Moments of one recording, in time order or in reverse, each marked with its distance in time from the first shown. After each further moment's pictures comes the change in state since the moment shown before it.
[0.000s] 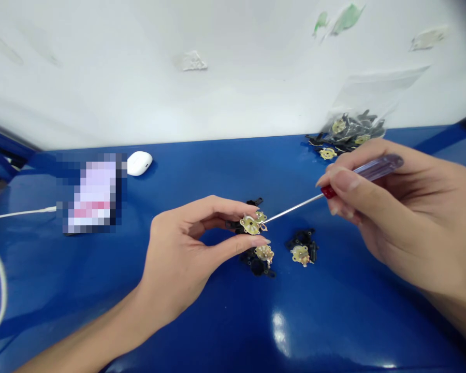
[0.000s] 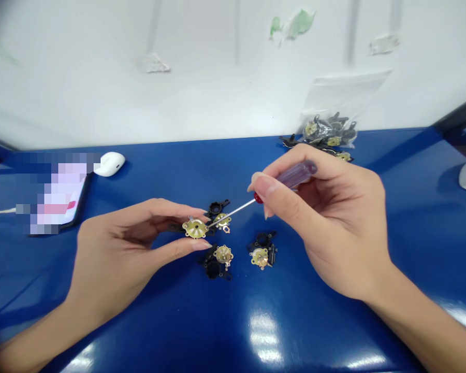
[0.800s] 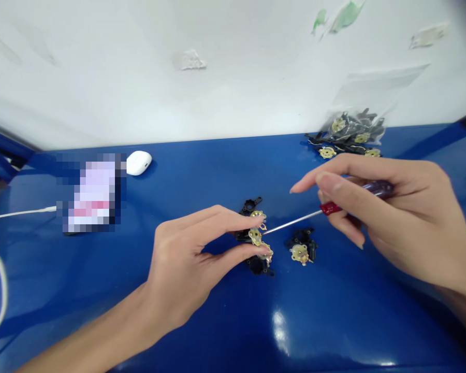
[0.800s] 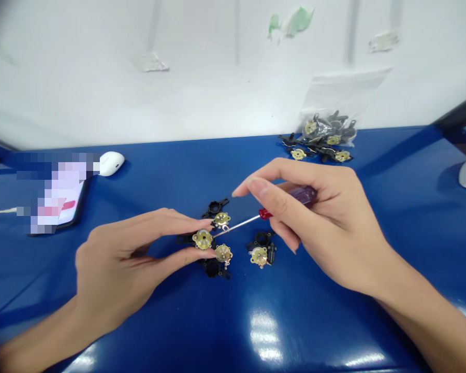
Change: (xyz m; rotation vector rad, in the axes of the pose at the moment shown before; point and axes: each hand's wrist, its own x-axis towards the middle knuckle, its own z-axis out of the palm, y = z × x) left_hand -0.006 -0.003 -0.002 0.263 -0.077 0.220; right_hand 0.007 -0.006 -0.011 -0.105 -0.246 0.083
